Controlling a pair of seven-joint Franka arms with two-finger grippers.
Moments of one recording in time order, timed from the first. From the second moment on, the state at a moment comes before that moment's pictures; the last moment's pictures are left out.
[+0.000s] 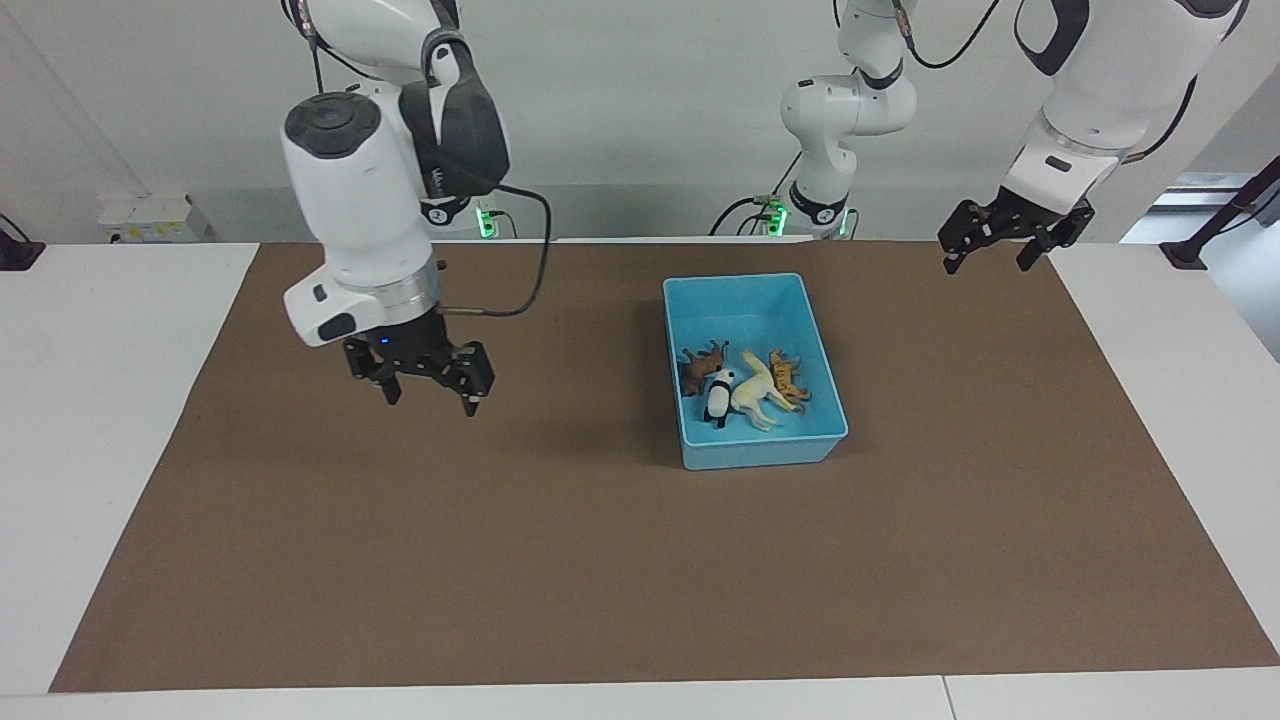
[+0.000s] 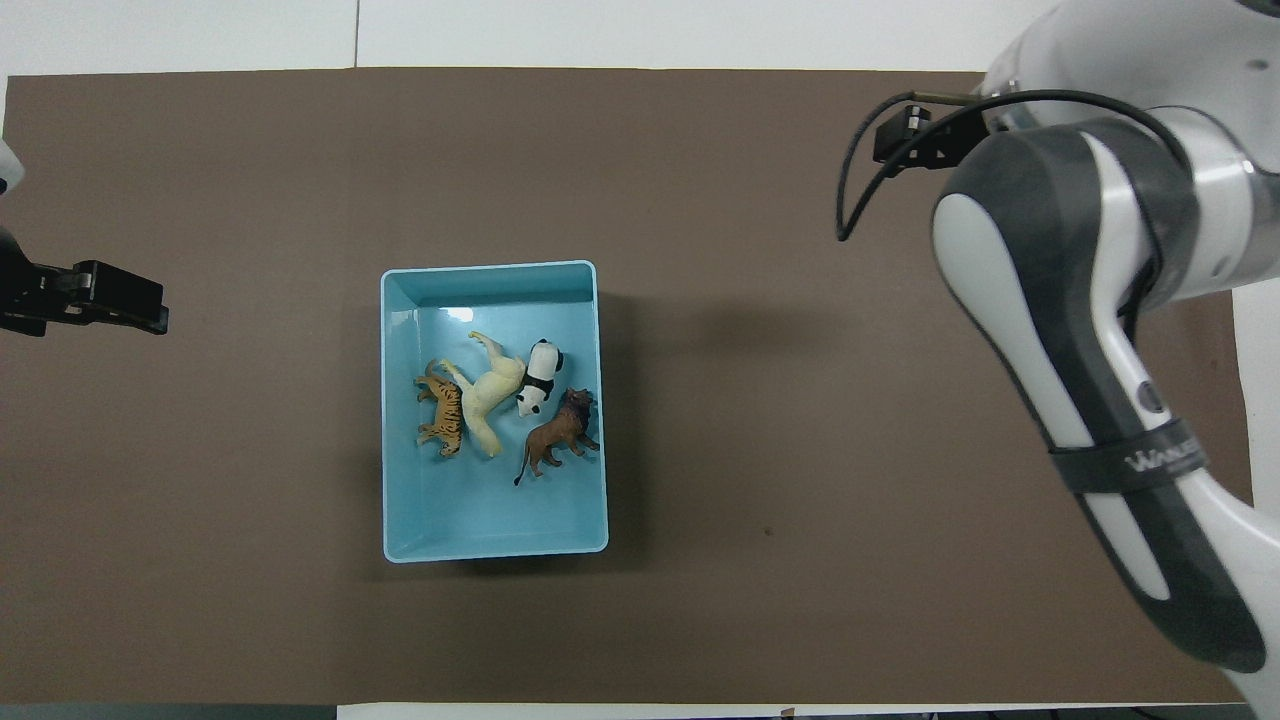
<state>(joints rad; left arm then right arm) -0.03 0.00 -0.05 -1.55 0.03 1.50 -0.02 0.28 0.36 -0.15 -1.31 0.02 1.74 0.28</state>
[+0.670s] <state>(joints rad) -0.04 -0.01 -0.05 -1.57 0.02 1.50 -0.02 -0.01 -0.04 -0.15 -1.60 0.02 1.46 -0.10</state>
